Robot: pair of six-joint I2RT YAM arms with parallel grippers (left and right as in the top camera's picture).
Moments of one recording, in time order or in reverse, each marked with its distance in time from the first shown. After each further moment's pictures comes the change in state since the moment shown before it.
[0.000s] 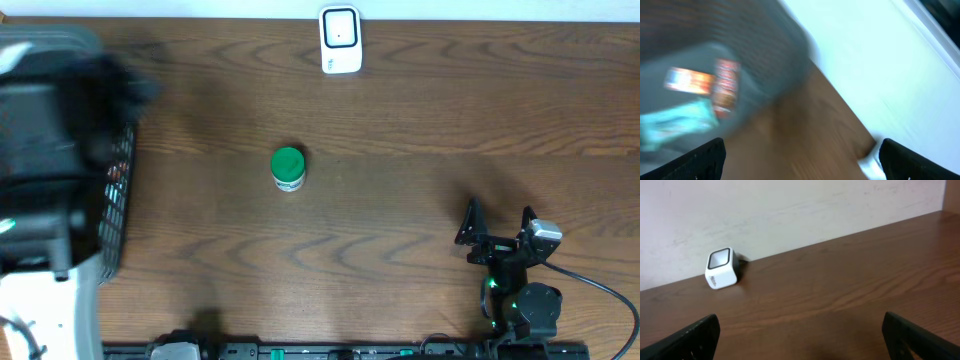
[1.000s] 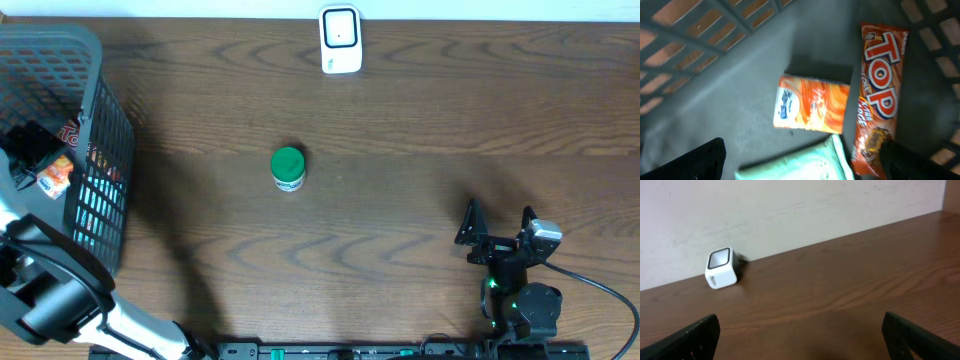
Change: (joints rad) left arm 0.588 0.681 -0.071 0.158 0.225 0.542; right arm 0.000 0.000 0.000 0.000 0.000 0.000
